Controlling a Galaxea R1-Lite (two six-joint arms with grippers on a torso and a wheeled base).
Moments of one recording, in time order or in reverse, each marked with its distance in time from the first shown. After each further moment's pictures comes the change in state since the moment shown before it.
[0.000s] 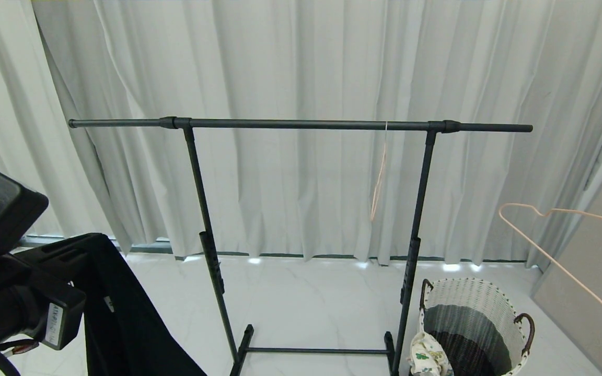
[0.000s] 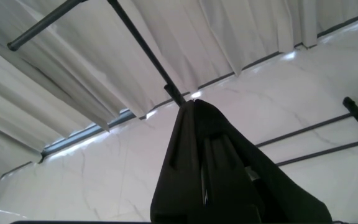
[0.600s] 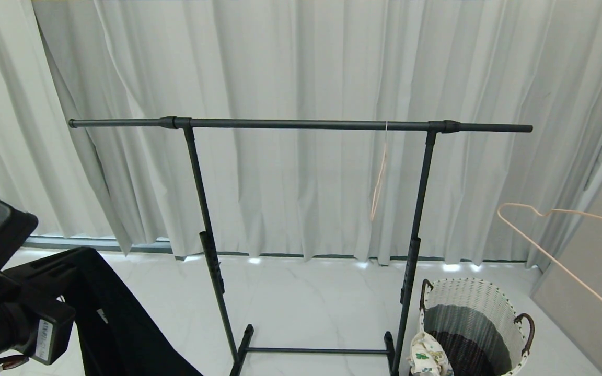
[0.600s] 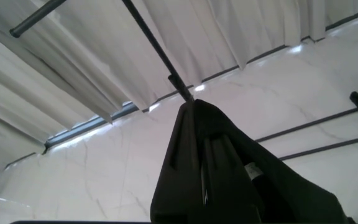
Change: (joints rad) left arm 0.027 -0.038 0.057 0.000 0.002 -0.007; right arm 0.007 -0.041 0.006 0.009 0.009 -0.061
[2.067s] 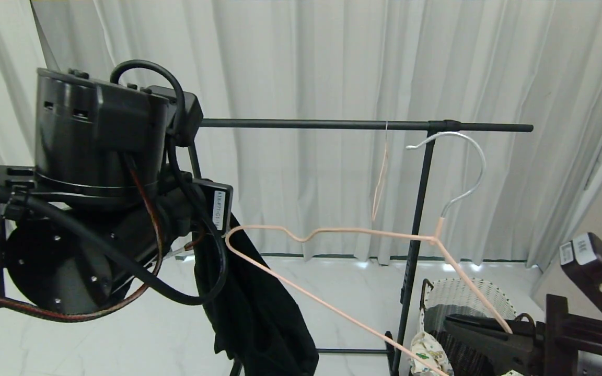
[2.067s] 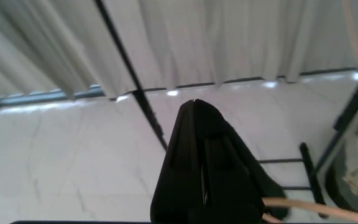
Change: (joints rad) left arm -0.074 0.521 -0.446 -0.009 0.163 -0.369; right arm 0.795 0.320 -0.004 -0.443 0.361 0.287
